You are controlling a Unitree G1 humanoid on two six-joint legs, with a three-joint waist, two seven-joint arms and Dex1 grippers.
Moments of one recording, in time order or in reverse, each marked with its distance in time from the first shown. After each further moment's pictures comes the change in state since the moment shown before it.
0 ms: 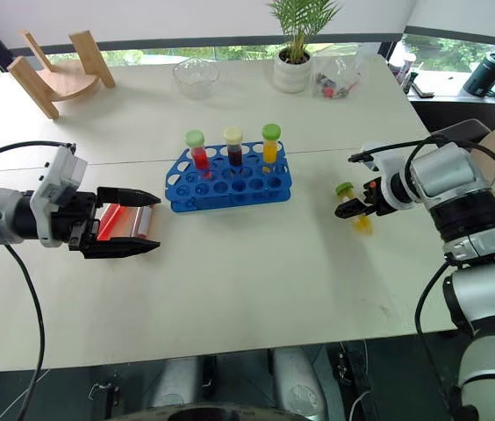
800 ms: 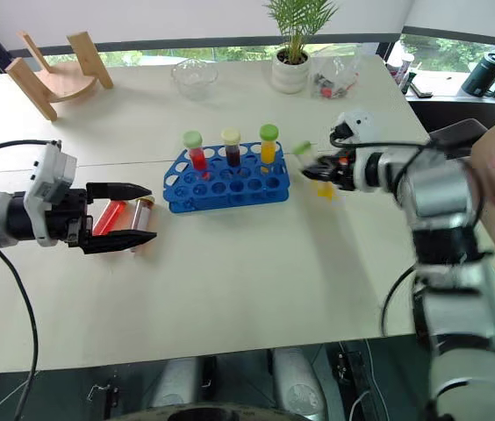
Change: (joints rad) left arm 0.054 -0.009 0.056 -0.042 -0.018 -0.005 0.122; right arm 0.398 0.396 -0.584 -0.663 0.131 -0.354 -0.158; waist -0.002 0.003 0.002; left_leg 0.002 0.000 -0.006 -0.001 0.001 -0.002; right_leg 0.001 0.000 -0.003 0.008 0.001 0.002
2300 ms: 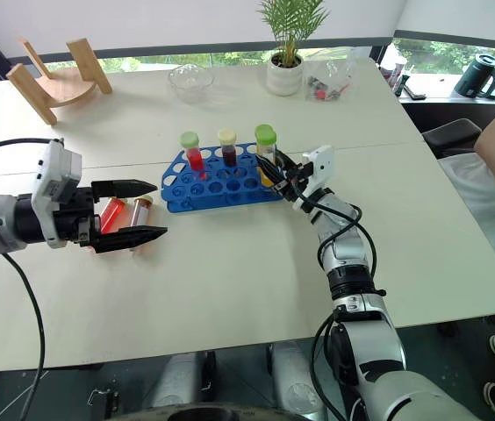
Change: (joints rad) left arm 0.010 -0.015 0.019 -0.080 -0.066 0.059 0.133; right arm 0.003 0.282 0.071 0.633 -0.058 -0.942 -0.108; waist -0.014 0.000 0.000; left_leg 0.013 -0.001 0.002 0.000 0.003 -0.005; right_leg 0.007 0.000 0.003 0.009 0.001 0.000
